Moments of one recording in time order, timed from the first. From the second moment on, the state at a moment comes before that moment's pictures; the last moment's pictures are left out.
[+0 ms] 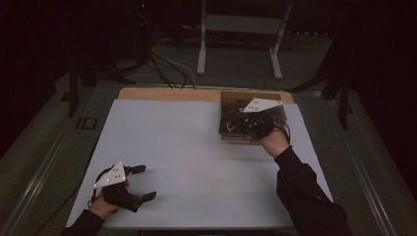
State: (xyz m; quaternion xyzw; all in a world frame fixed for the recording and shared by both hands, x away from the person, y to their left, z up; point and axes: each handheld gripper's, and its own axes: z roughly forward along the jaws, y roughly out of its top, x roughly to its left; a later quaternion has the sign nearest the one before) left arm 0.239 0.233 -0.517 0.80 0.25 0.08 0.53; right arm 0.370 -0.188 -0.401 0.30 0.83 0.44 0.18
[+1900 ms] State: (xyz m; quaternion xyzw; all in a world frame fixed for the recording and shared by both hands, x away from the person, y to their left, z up) left arm 0.239 0.233 -0.518 0.80 0.25 0.08 0.53; right arm 0.400 -0.183 -0.438 0.35 0.83 0.42 0.13
